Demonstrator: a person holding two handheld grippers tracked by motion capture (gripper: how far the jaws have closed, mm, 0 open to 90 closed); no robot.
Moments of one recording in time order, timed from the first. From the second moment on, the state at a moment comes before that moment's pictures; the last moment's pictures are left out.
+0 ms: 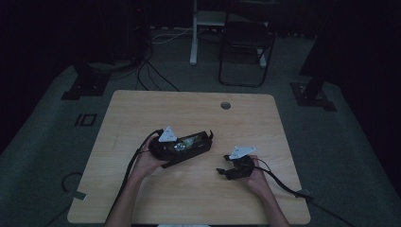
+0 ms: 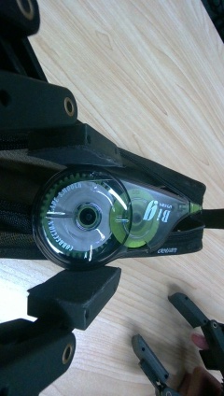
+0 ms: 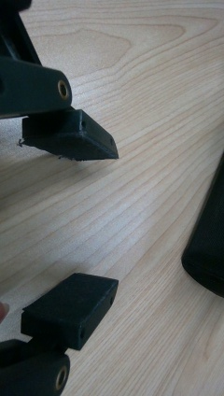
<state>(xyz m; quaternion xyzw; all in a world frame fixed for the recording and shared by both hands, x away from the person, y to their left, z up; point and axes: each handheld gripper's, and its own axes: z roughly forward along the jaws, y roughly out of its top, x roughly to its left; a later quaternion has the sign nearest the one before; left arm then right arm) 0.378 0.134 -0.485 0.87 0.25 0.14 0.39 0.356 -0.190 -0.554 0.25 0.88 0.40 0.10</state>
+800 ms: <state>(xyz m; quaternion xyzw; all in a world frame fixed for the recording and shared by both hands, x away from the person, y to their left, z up) 0.378 0.140 -0.470 0.88 0.24 0.15 0.39 0.356 -0.190 -0.554 0.25 0.88 0.40 0.10</state>
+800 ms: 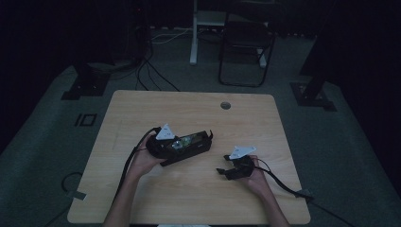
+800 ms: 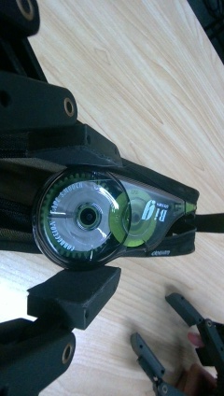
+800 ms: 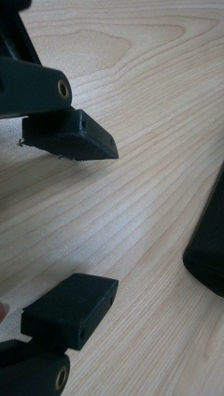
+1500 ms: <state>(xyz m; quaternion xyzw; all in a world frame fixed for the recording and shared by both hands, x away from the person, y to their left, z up) 0.389 0.131 -0.473 0.89 0.22 0.18 0.36 0.356 -0.190 -0.554 0.25 0.88 0.40 0.10</state>
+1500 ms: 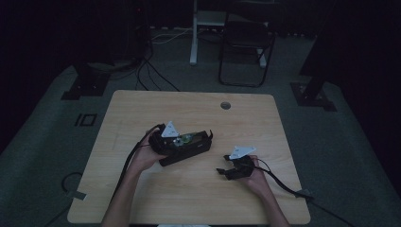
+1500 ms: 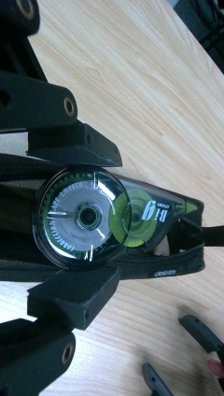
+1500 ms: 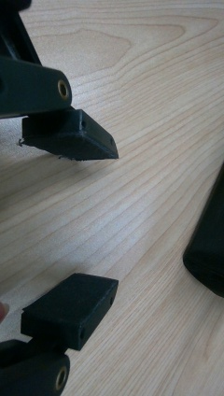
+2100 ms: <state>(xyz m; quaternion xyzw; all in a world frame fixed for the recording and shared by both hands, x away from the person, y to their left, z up) 0.389 0.134 -0.471 0.88 0.22 0.19 0.36 0.356 -0.190 -0.554 0.25 0.88 0.40 0.10</state>
